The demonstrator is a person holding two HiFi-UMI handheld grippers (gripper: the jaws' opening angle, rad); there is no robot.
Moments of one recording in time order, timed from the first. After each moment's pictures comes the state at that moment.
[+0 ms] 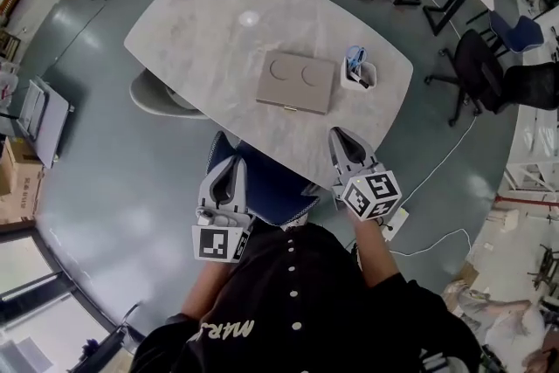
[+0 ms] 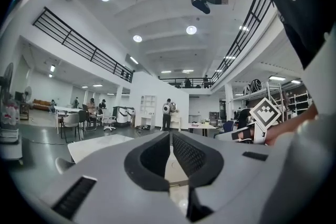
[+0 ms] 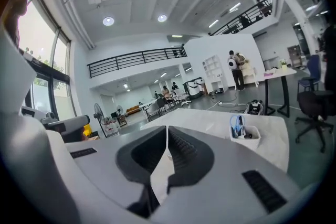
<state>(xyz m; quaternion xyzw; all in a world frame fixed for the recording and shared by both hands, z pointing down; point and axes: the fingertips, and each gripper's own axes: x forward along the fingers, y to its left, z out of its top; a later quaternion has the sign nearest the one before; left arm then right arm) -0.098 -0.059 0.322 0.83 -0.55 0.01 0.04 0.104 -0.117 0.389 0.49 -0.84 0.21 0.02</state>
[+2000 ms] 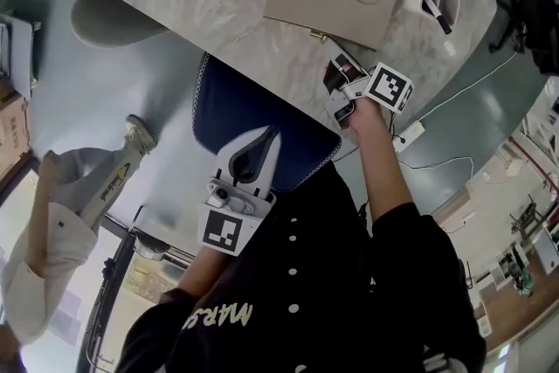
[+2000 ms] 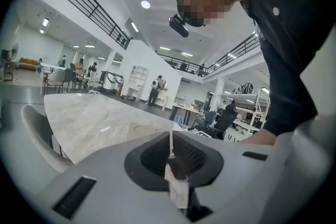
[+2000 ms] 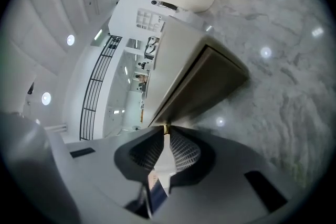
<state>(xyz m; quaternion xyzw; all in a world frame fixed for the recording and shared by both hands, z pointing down) -0.066 -0.108 0.473 0.87 -0.45 0.07 0.21 0.038 -0.231 0.667 0.37 -0.65 0.65 -0.10</state>
